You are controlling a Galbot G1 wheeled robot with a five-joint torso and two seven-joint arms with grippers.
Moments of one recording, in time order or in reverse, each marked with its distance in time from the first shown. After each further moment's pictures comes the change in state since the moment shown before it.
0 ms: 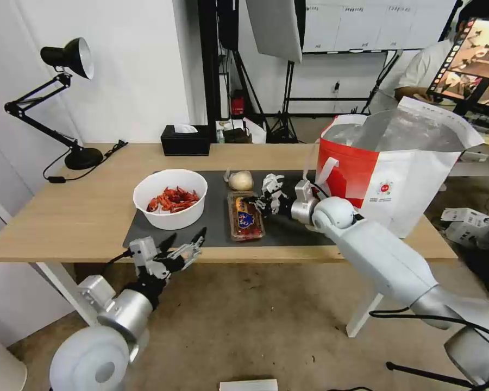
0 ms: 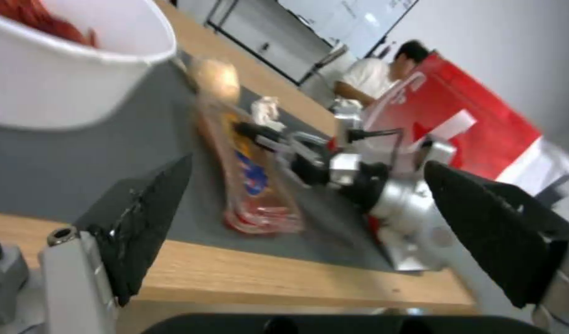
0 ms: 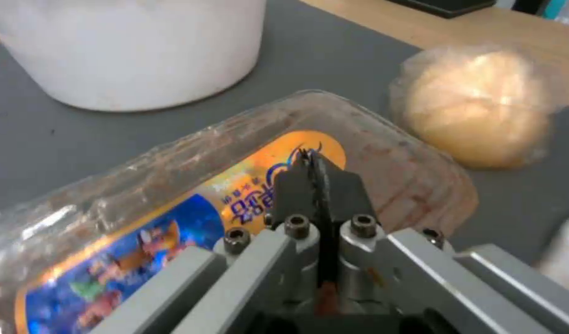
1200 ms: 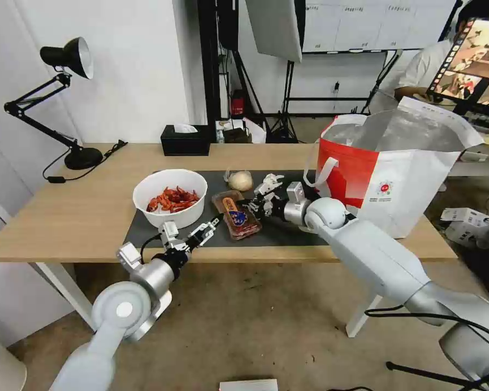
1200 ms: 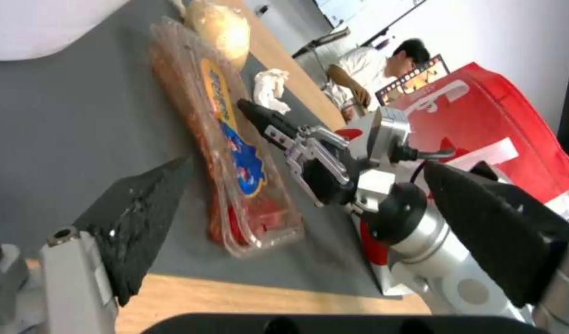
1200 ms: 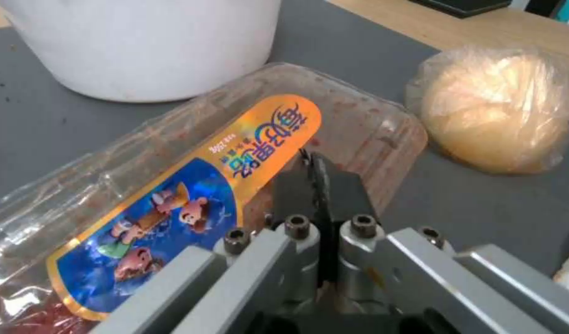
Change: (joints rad) left arm -0.287 0.002 0.155 0.262 -0.222 0.004 -0.080; right arm 0.016 -0.035 -0.044 0.036 0.011 -0.003 0.015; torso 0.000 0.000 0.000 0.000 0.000
